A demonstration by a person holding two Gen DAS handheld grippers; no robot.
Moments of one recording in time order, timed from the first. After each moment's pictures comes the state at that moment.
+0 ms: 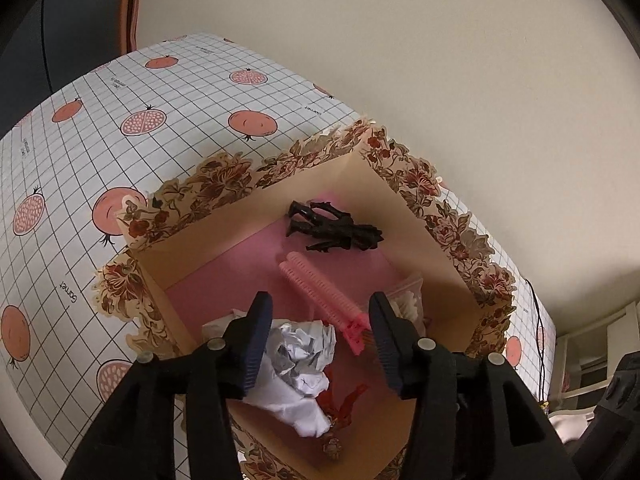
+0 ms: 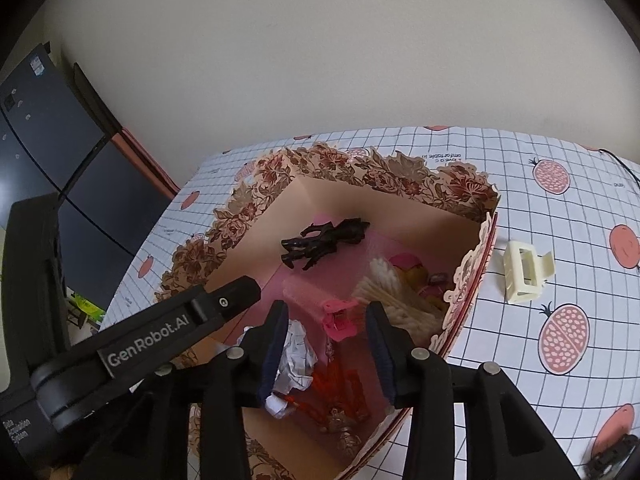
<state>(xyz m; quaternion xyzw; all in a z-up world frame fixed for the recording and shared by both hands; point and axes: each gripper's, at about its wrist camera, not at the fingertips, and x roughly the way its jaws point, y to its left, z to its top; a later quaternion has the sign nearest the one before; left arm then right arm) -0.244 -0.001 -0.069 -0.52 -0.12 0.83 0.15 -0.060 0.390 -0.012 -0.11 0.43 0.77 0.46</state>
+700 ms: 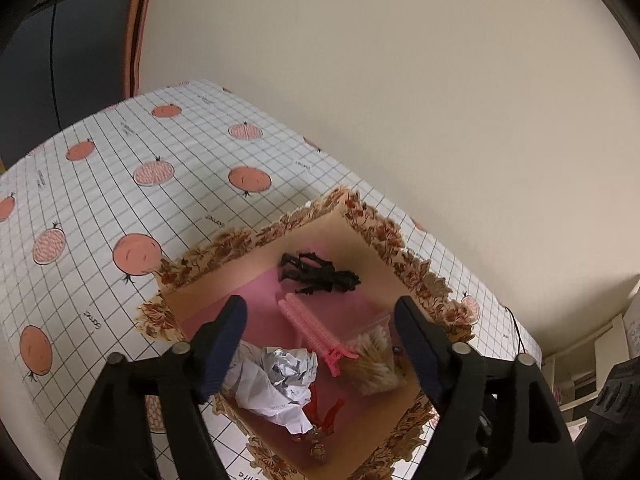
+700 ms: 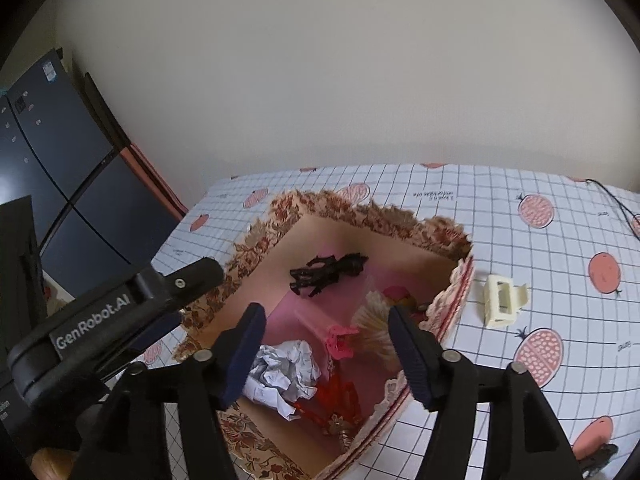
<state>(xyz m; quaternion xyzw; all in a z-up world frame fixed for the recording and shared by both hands) -0.226 -0.012 -0.011 -0.45 -0.13 0.87 0.15 -0.033 0.372 0.023 -0.08 0.39 0.78 0.48</state>
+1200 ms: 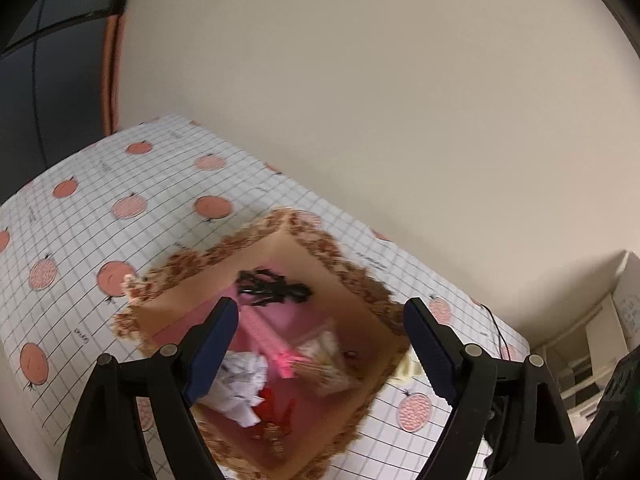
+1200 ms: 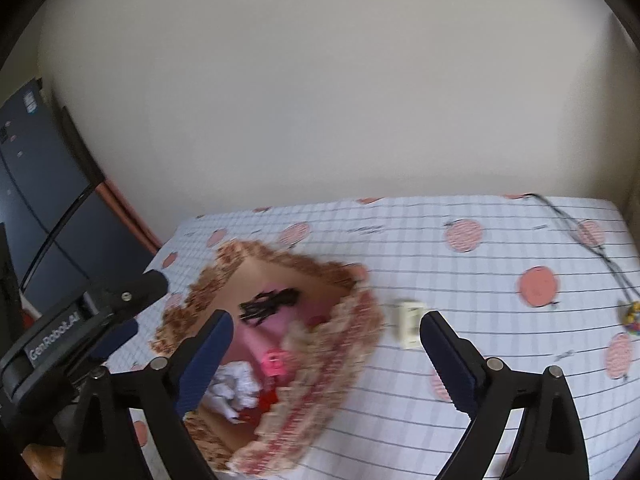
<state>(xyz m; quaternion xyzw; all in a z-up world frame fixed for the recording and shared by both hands) -0.193 0.034 0.027 -0.41 -0.10 0.89 0.19 0.059 0.363 0.025 -0.06 0.37 0.75 0.54</state>
